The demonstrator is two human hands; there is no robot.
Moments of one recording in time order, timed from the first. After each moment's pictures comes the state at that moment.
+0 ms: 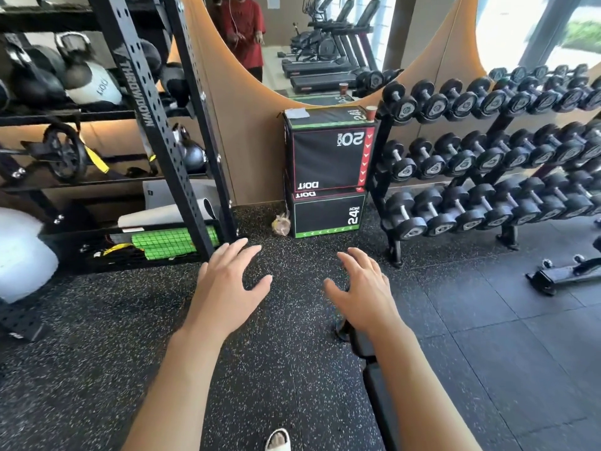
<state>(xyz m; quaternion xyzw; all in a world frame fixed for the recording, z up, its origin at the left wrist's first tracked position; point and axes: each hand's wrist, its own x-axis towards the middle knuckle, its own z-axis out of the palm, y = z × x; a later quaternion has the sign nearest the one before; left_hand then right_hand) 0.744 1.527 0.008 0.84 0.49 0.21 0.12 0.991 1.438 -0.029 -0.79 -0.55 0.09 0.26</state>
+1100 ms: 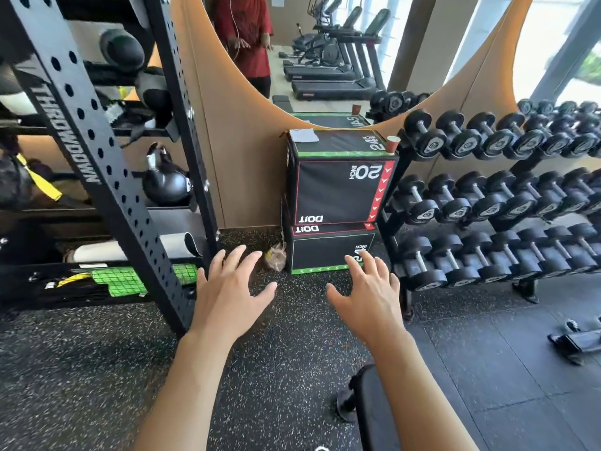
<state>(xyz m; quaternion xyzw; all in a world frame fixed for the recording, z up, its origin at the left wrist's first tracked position) 0.852 1.890 -0.012 0.82 0.54 0.16 0.08 1.092 1.800 -0.025 -0.83 -0.53 0.02 0.15</state>
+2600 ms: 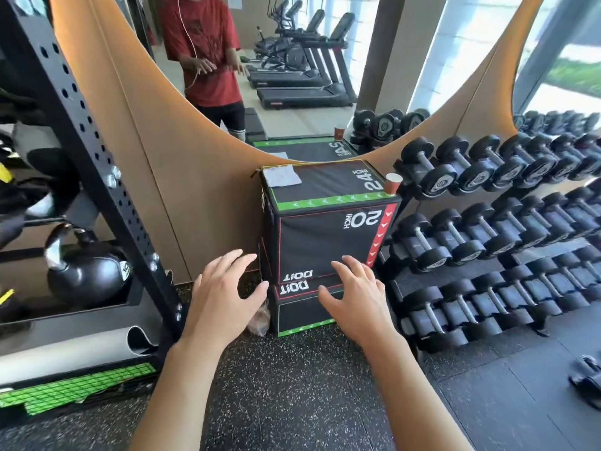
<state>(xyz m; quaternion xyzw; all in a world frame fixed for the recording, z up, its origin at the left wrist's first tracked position) 1.017 2.307 0.003 0.83 0.46 0.25 0.17 1.248 2.202 -0.019 -0.84 -0.51 0.04 0.21</state>
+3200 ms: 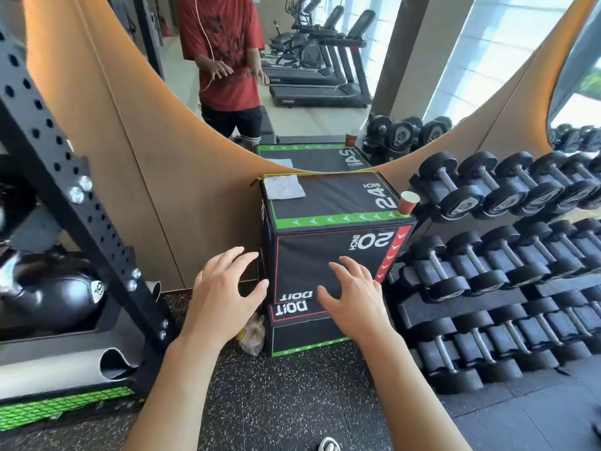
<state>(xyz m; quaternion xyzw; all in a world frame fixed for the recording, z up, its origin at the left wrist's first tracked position) 1.106 2.420 -0.015 0.82 0.48 0.26 0.17 1.342 2.328 -0.035 -0.82 -0.53 0.06 0.19</state>
